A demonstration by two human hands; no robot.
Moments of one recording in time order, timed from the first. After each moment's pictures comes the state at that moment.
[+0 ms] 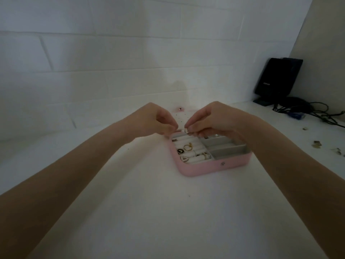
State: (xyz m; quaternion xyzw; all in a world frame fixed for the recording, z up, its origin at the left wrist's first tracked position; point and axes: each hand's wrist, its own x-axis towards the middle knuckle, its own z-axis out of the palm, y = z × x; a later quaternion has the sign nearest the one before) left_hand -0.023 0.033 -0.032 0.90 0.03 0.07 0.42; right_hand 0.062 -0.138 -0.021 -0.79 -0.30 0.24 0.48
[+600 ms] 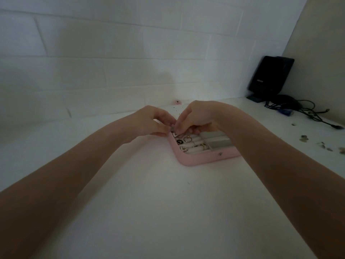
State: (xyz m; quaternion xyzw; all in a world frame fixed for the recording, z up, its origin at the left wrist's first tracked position) left_hand -0.027 0.041 -0.056 0.86 0.01 0.03 0.52; right_hand 0.041 -0.102 -0.017 -0.87 -0.25 0.28 0.32
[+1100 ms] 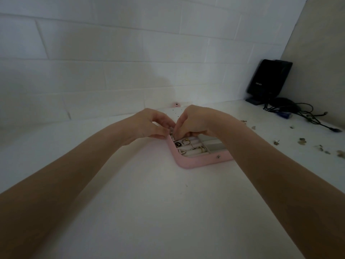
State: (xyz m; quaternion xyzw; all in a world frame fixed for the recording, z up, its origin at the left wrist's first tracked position) left_hand -0.026 0.041 -0.058 0.85 0.01 0.02 0.53; right_hand 0.044 -0.098 -0.024 -0.90 -0.29 0.20 0.24
